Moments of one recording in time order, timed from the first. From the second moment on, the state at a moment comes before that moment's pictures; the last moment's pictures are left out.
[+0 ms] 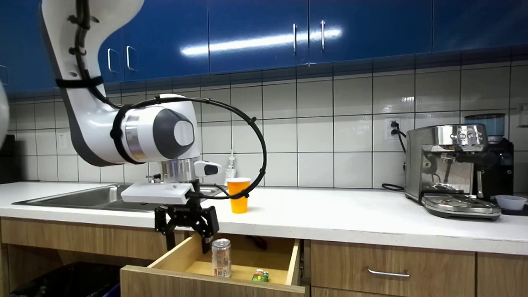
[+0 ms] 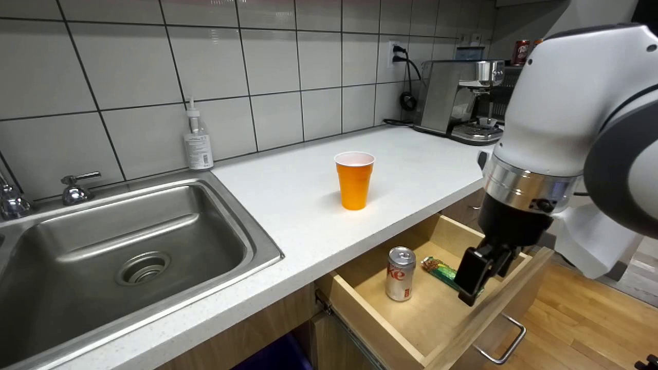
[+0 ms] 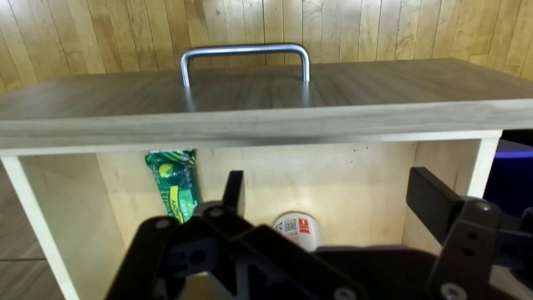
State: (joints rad) arm 0.04 -0.05 -0.01 -2.77 -0.11 2.80 0.13
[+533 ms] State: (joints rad) arm 0.03 -0.12 -0.01 -2.78 -0.10 2.69 0.21
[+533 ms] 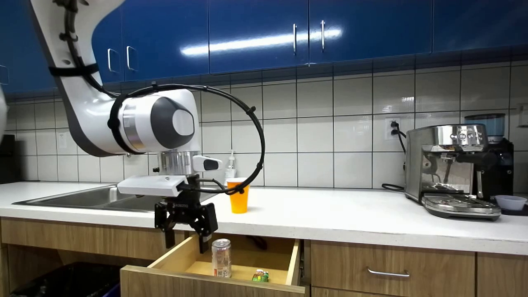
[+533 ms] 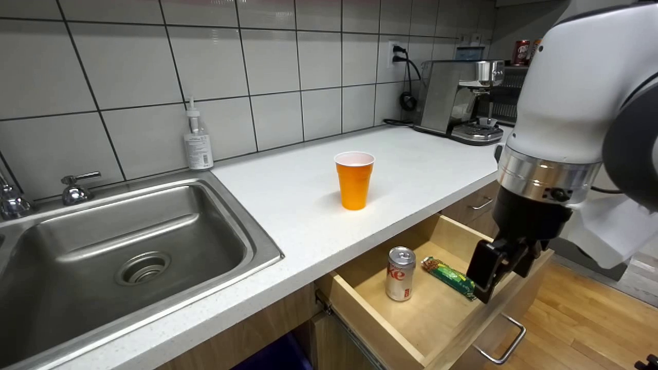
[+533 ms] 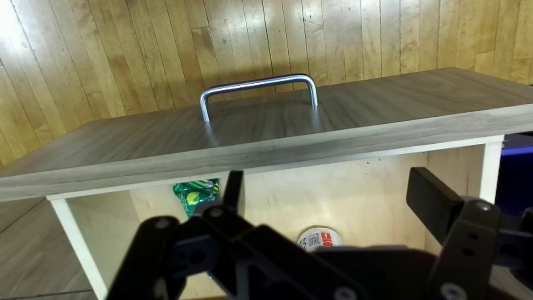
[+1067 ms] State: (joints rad) arm 0.02 -0.12 -0.01 -2.78 -0.08 2.69 0.21
